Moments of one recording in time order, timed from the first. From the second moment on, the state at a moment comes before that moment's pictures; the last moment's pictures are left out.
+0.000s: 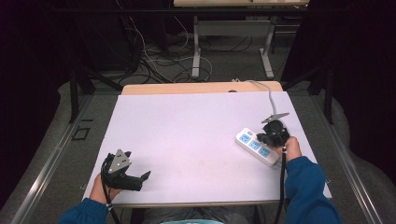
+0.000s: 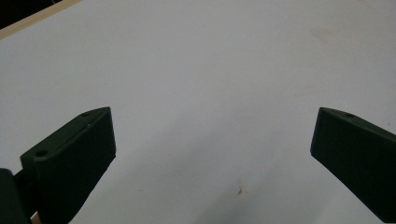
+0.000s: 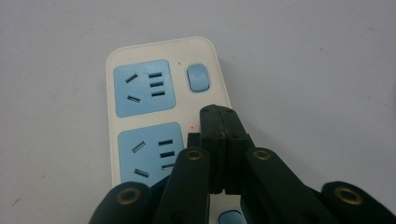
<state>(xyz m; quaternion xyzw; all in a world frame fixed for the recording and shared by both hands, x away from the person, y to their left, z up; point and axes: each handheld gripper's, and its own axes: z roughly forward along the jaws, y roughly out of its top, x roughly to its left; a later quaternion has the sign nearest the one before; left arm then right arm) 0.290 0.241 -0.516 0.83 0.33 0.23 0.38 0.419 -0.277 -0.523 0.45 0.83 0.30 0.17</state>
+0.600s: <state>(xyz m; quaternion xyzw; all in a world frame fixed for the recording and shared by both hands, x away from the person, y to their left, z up) 0.290 0.241 -0.516 0.84 0.33 0.23 0.38 0.418 -0.279 -0.524 0.44 0.83 0.30 0.17</state>
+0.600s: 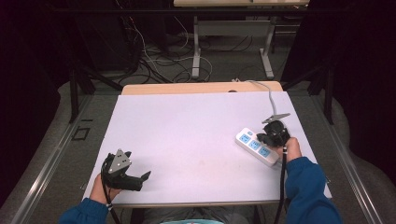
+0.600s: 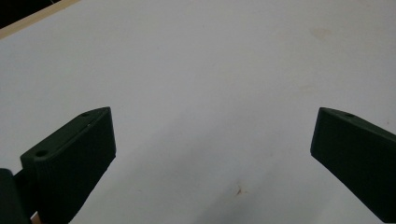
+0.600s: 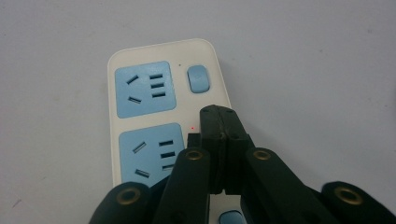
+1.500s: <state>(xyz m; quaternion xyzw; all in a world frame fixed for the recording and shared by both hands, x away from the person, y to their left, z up) 0.291 0.241 -0.516 0.84 0.33 0.22 0.38 0.417 -0.278 -0.524 0.43 0.83 0.30 0.18</state>
